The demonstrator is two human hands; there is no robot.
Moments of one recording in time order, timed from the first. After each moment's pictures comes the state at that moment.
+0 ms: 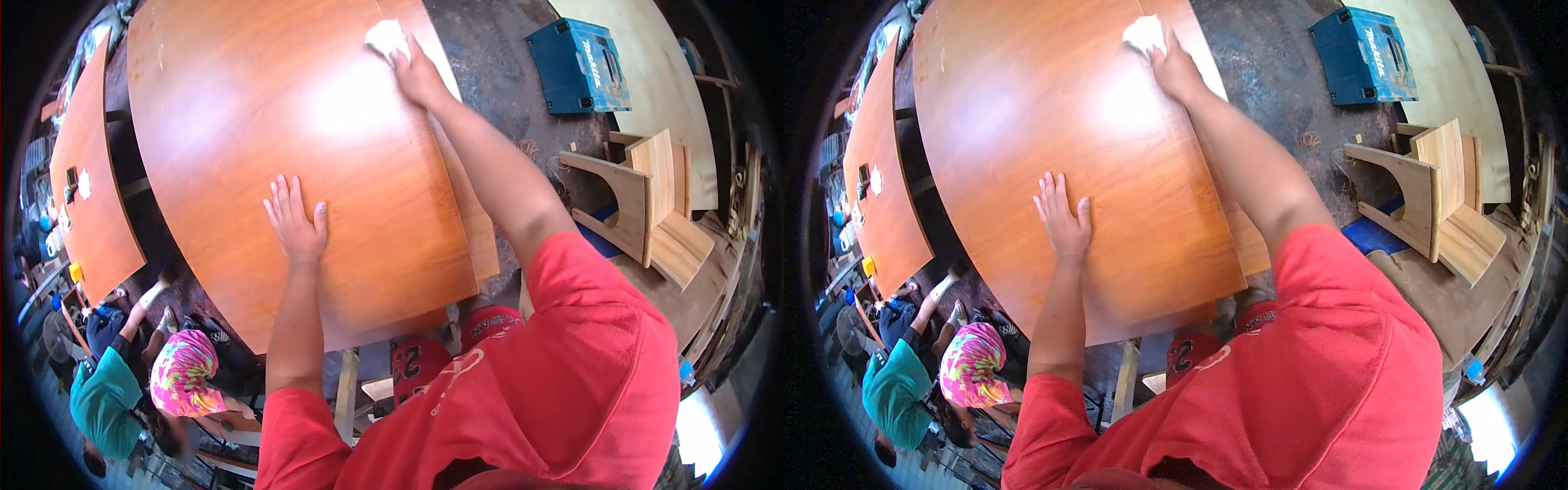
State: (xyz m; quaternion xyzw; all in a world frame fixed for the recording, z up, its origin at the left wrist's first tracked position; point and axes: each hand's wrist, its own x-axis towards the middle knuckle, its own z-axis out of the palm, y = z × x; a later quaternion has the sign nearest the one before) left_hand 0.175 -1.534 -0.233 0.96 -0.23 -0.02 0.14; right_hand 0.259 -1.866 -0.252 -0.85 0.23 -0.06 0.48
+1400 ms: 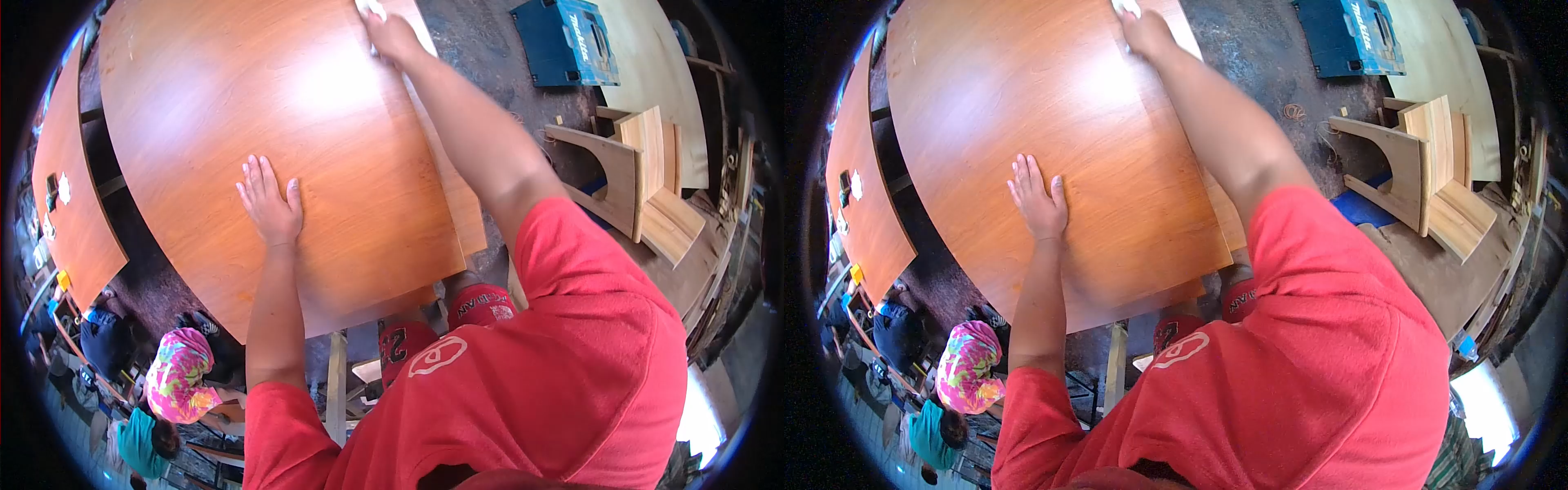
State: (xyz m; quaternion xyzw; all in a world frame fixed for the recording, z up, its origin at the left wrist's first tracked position) left_hand 0.175 -1.533 -0.241 0.97 -0.22 -0.01 0.11; right_hand 0.262 -1.868 -0.251 -0.76 0.35 0.08 0.53
